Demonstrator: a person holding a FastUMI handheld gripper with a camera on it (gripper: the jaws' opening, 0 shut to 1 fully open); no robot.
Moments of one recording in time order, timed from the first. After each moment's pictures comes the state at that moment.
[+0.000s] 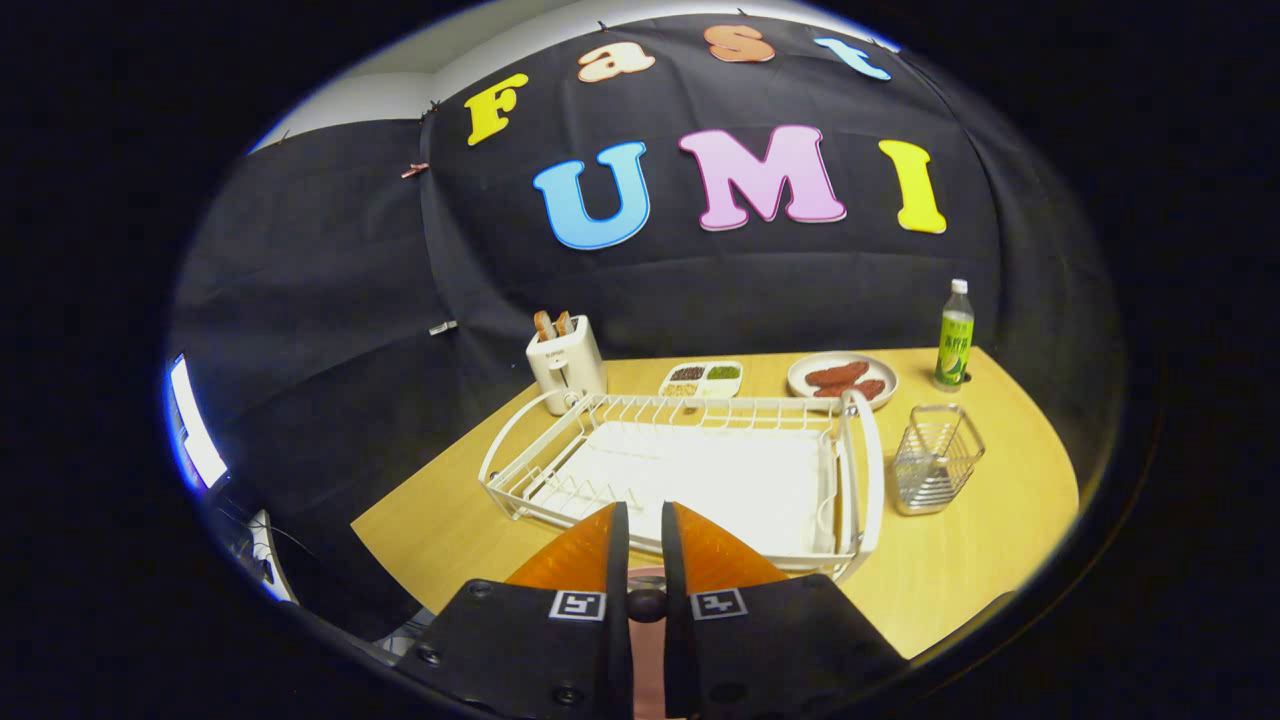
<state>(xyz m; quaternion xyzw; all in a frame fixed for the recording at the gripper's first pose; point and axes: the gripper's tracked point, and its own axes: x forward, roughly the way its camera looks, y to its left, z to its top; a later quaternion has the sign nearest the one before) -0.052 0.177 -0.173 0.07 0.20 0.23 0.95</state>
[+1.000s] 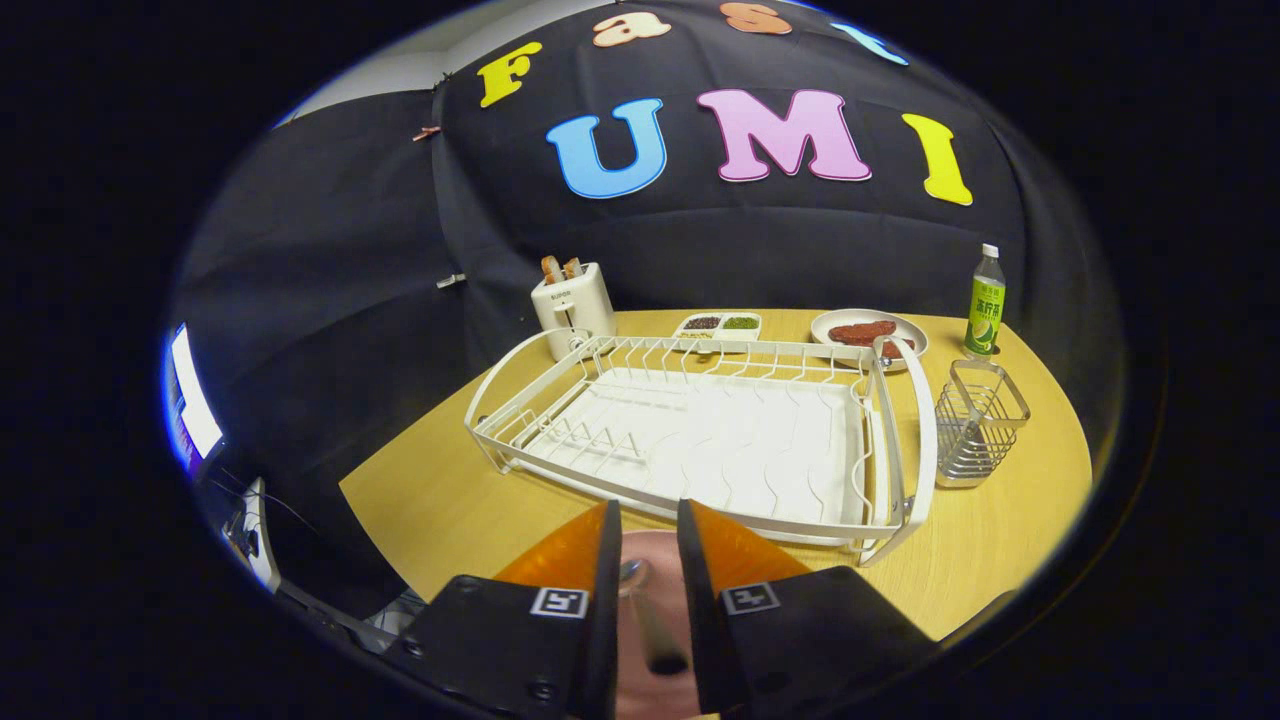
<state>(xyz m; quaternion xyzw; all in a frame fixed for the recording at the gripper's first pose) -0.044 0.176 -0.215 0.04 0.24 0.25 0.94</state>
